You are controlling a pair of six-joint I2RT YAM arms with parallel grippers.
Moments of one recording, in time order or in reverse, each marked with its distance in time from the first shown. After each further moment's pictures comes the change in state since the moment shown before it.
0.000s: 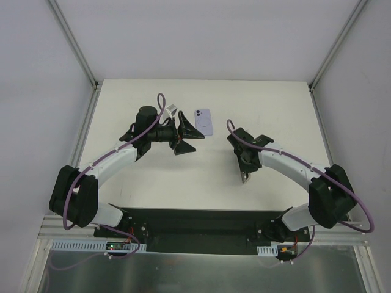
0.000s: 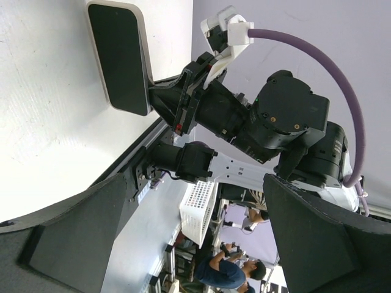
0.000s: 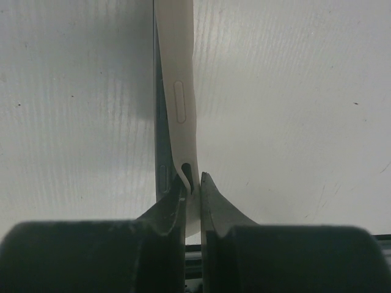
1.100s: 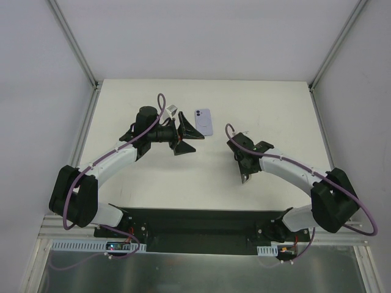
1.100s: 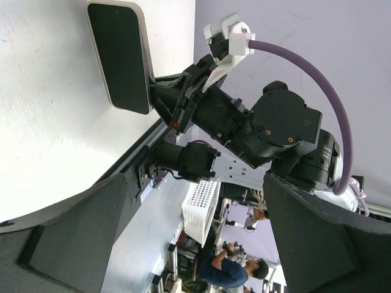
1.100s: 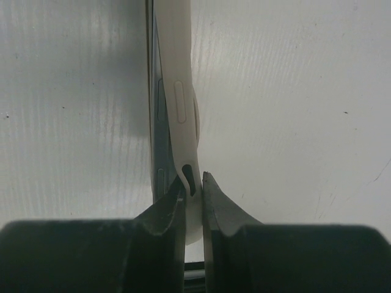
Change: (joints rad) left arm 0.000 0.000 0.000 -0.010 0.000 0.016; right arm 0.024 0.000 -0.092 0.101 0.060 0.000
